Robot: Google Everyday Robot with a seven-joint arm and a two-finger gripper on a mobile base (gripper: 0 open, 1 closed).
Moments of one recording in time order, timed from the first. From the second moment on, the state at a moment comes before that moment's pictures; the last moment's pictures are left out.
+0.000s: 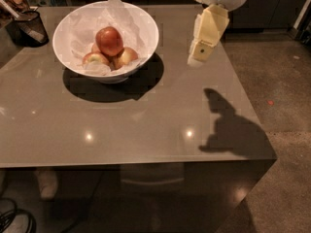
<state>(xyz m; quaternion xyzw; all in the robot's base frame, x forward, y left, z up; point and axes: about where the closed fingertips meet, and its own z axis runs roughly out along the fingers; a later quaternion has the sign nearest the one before) 0.552 -0.096 1.016 -0.64 0.74 0.01 0.22</state>
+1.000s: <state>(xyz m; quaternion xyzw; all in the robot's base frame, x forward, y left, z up) 0.588 -0.021 1.037 -0.68 0.68 -0.01 0.26</state>
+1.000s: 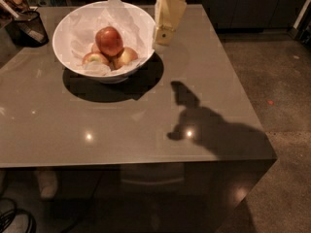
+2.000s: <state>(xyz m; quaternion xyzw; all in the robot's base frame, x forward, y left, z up) 0.633 0.047 1.036 -0.71 0.65 0.01 0.27</state>
